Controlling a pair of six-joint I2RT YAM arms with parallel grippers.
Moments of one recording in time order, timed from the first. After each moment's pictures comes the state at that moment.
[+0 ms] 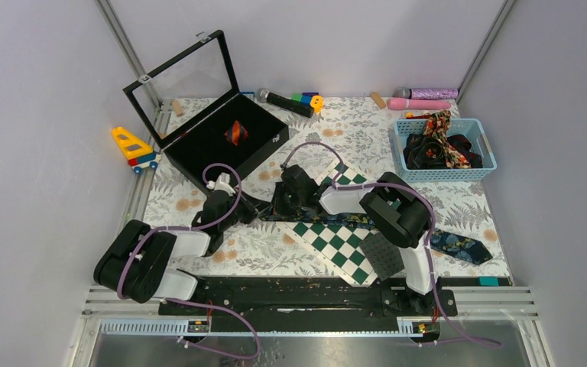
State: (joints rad) left arm -0.38 1.37 0.24 0.71 0.25 -1.12; right arm 0.86 2.06 1.17 0.15 -0.25 0.94
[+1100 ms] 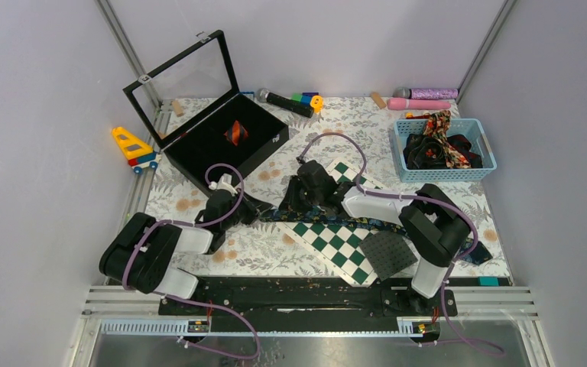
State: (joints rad) left arm -0.39 1.43 0.25 0.73 0.25 -1.13; right arm 0.84 1.78 1.03 0.02 -0.13 0.86
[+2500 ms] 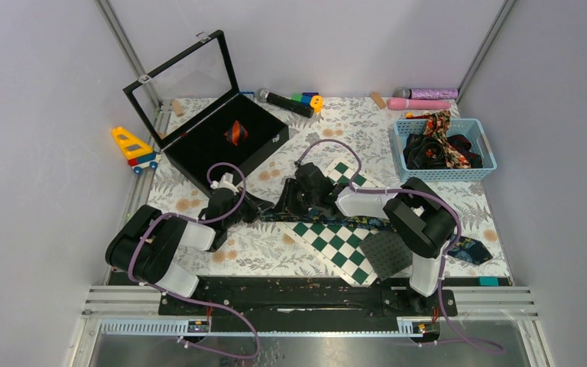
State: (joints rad) left arm -0.39 1.51 0.27 0.77 0.25 -1.15; right arm 0.82 1.86 1.02 0.11 -0.23 0.96
